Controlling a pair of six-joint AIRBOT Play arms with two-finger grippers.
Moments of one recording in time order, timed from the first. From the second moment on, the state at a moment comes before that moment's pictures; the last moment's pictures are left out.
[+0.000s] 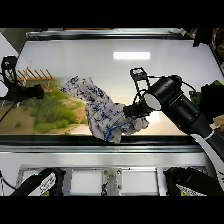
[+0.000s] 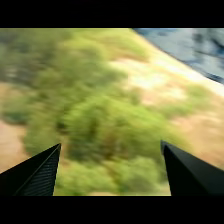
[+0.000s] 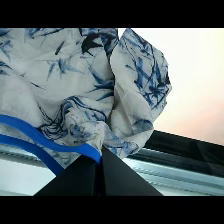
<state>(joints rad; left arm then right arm) 0.19 -1.13 1.17 1.62 -1.06 -1.56 0.72 -1.23 1.42 -1.68 1.53 2.06</state>
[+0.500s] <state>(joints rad) 0.43 -1.58 1.46 1.75 -0.92 -1.52 0.72 -1.23 1.42 -1.68 1.53 2.06</state>
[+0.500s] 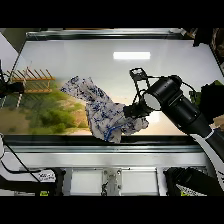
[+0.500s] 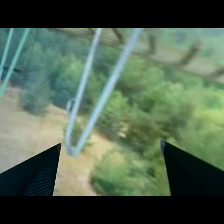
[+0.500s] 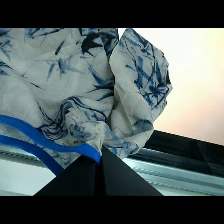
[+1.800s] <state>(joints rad) 0.49 -2.04 1.76 1.77 -0.88 -1.48 0.72 -1.23 1.42 -1.68 1.53 2.06</state>
